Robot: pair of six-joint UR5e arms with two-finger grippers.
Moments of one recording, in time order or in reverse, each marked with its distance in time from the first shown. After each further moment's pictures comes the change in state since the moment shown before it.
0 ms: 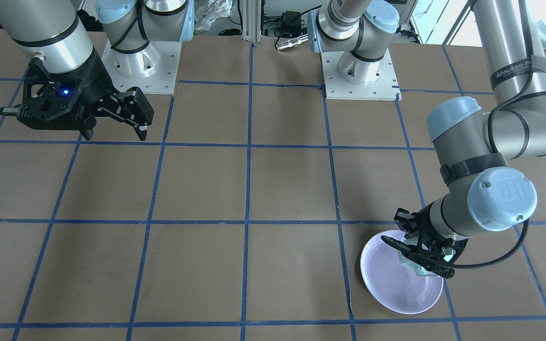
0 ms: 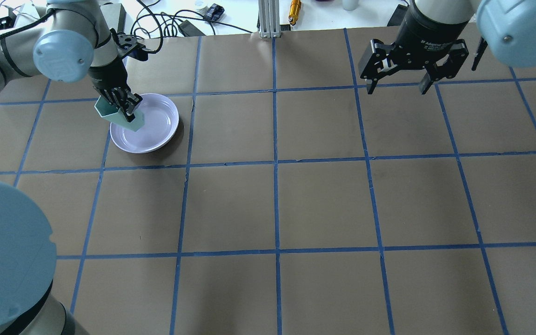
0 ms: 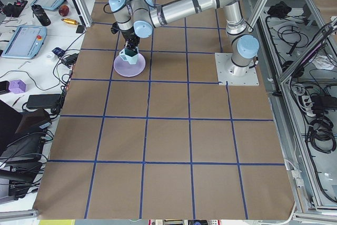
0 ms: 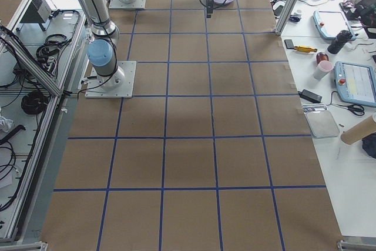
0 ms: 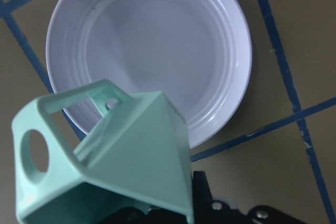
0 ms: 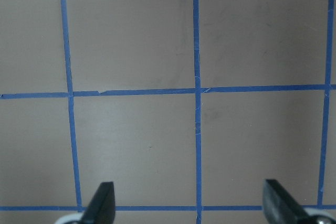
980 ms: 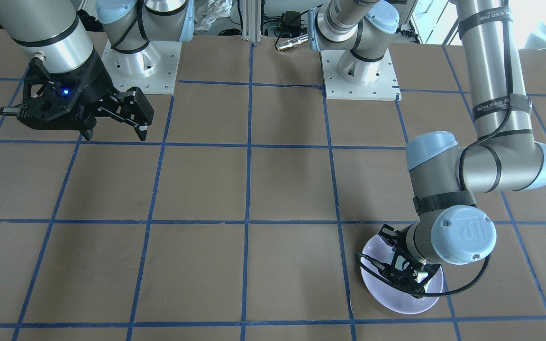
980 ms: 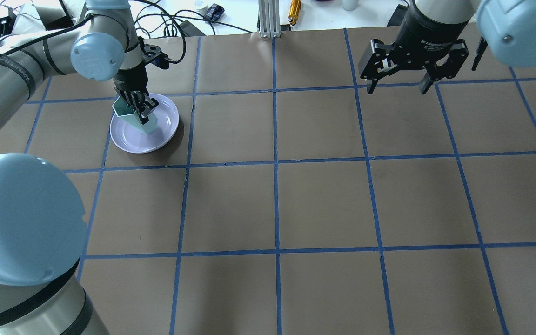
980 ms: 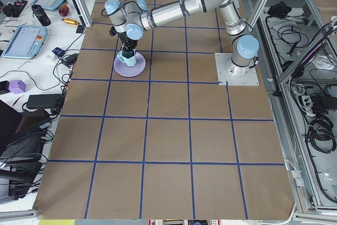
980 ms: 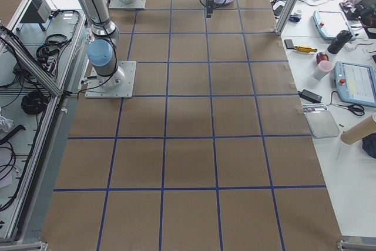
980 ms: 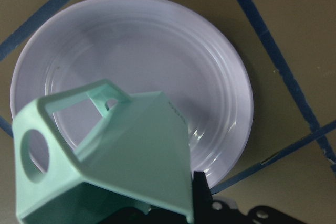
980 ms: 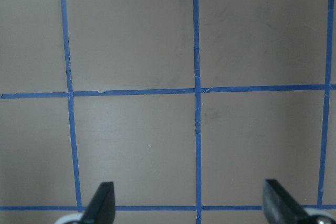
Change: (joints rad) left arm -0.052 -0.106 0.063 -0.009 0.060 0.017; right arm 0.000 0.000 0.000 0.000 0.000 0.000
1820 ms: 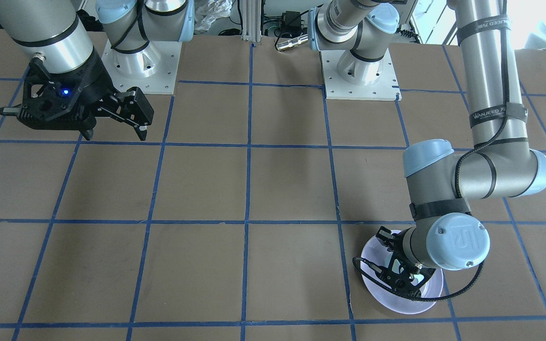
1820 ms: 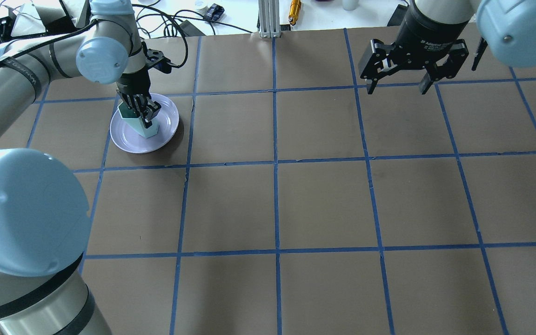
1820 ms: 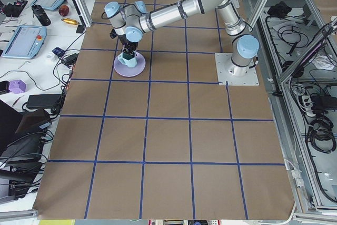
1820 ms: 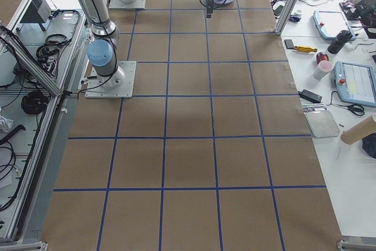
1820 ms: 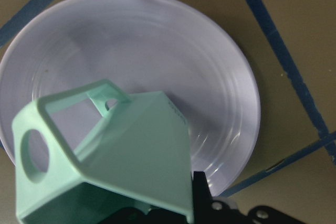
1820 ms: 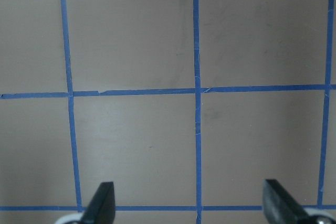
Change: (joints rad) left arm 0.000 -0.020 -0.001 0.004 0.000 -0.002; right arm 0.000 0.000 0.000 0.000 0.000 0.000
